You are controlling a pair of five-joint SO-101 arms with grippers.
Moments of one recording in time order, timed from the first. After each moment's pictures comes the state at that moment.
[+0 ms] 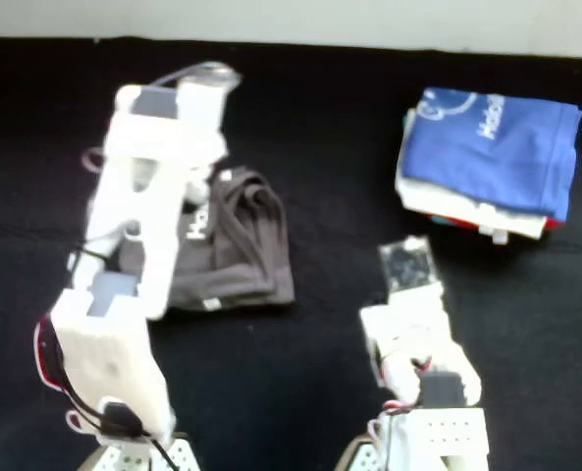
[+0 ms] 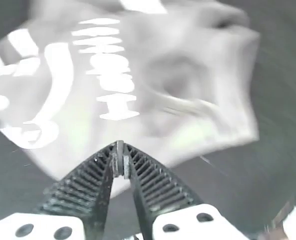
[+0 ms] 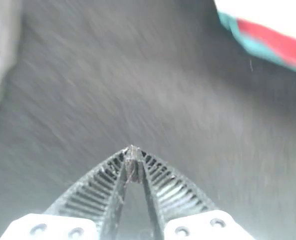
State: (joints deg) left arm -1.5 24.7 -26.0 91.5 -7.1; right arm -8.3 -84.6 88.2 48.5 12.9
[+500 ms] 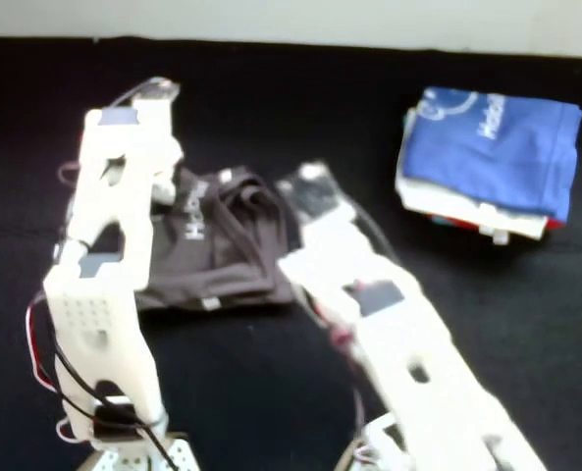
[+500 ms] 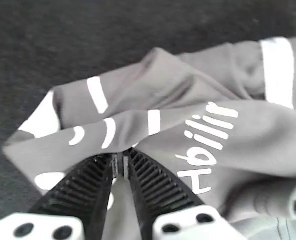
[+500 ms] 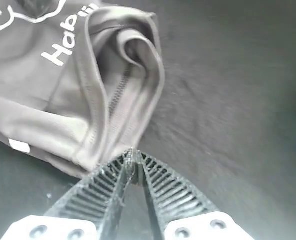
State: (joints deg) left arm -10.6 37.8 -26.0 77.2 -7.0; right arm -31.8 -33.7 52.2 37.5 8.8
